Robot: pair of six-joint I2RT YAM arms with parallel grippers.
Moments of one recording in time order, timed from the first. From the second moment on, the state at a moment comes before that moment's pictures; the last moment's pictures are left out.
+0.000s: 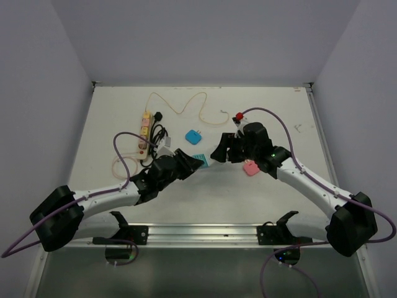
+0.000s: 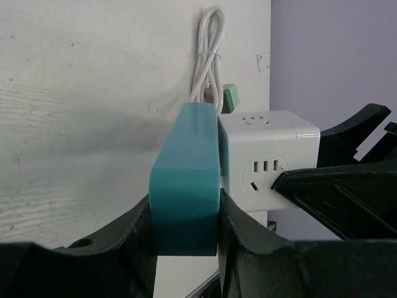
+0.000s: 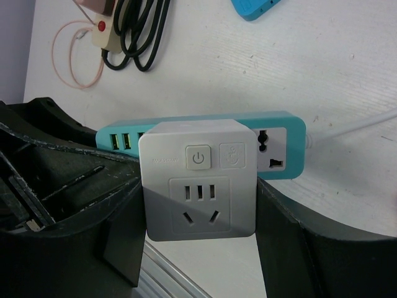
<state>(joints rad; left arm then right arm) -0.87 1.20 0.48 0.30 -0.24 -1.23 0.58 1.20 0.86 -0.27 -0.21 0.56</state>
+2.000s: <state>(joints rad) -0.76 1.29 0.50 0.20 -0.33 -1.20 0.62 1.27 1.13 -0.35 0.02 0.48</state>
